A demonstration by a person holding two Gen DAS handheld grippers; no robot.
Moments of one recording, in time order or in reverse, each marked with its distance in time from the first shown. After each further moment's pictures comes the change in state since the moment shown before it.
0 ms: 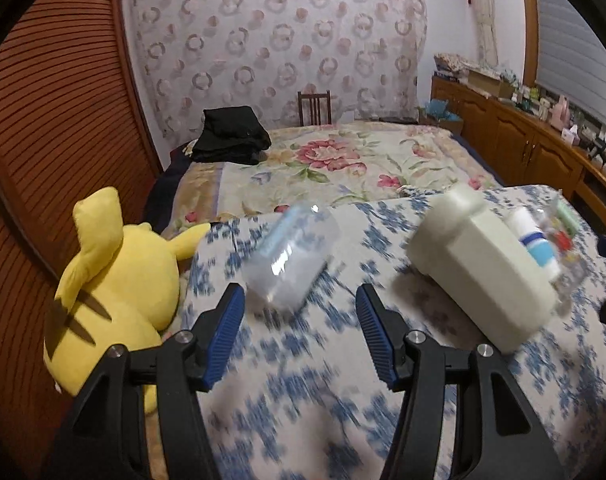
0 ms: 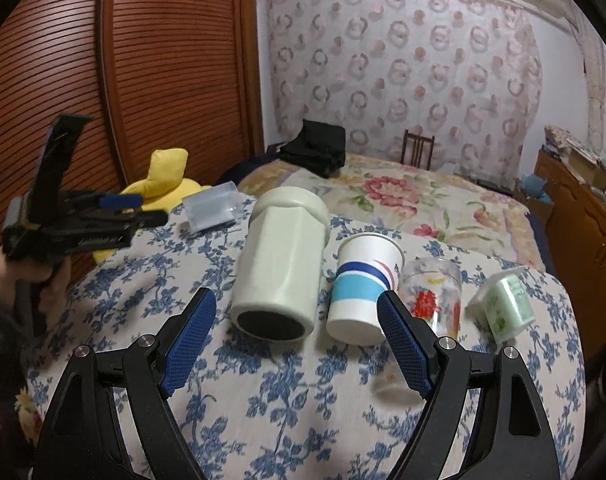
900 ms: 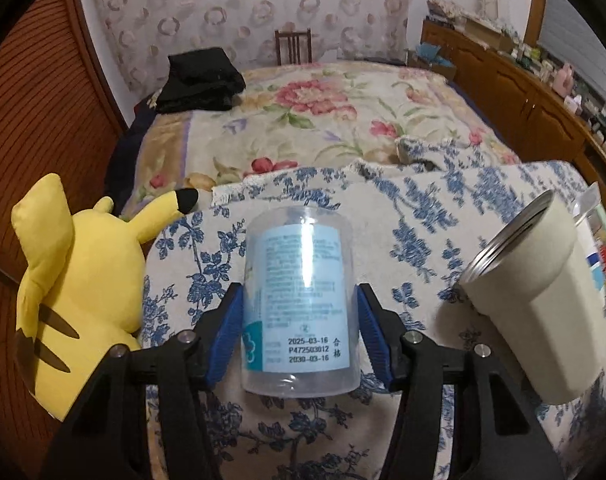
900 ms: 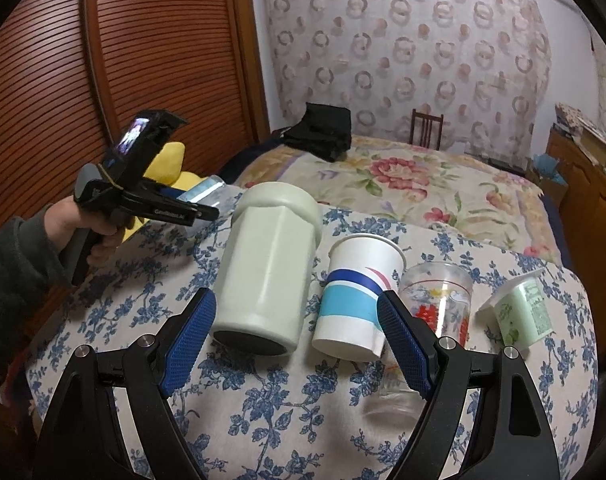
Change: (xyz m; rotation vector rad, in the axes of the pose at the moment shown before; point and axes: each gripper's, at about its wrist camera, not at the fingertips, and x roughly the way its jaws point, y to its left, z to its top) left arm 0.085 0.008 0.041 0.029 0.219 -0.082; right arm 0.021 -0.023 0.010 0.046 0.049 0.040
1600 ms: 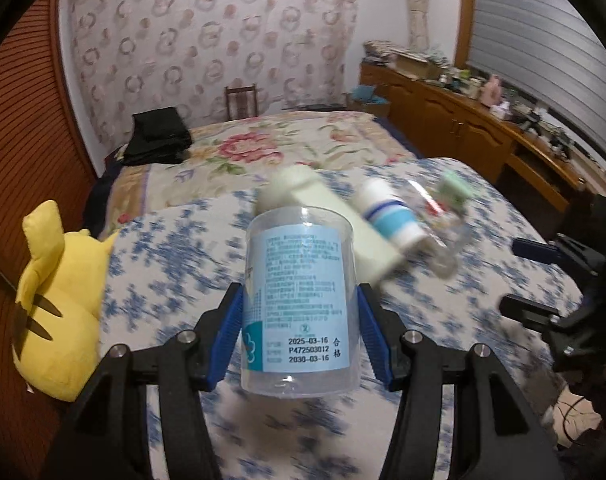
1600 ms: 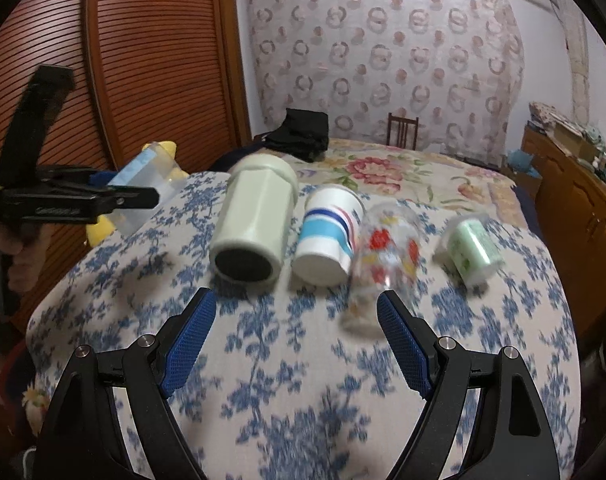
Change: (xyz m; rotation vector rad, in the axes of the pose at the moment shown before) left arm -0.137 -0.107 -0.088 0.092 -0.182 -0.144; right arm -0.068 -0.002 -0.066 0.036 -0.031 -0.074
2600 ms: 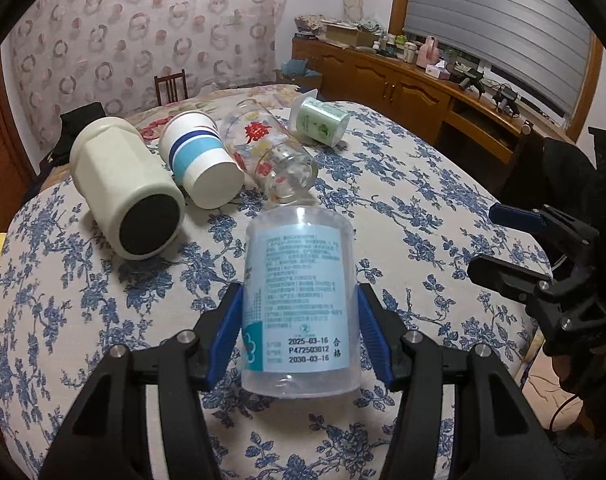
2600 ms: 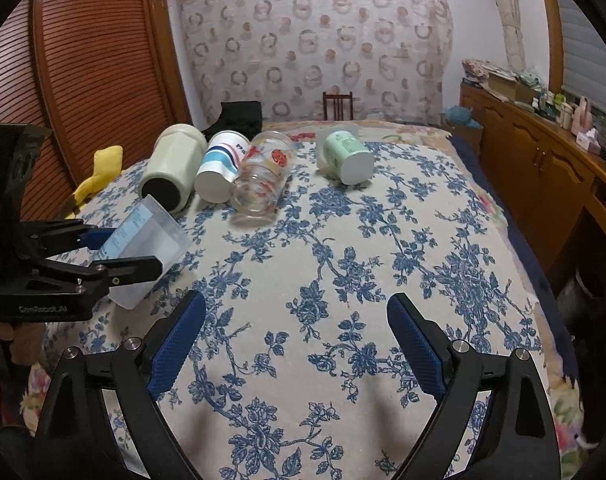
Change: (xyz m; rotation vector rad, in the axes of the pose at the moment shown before) left arm 0.042 -0.146 -0.044 0.099 0.070 -0.155; right arm -0.069 -0.063 -0.083 0.163 0.023 -0.139
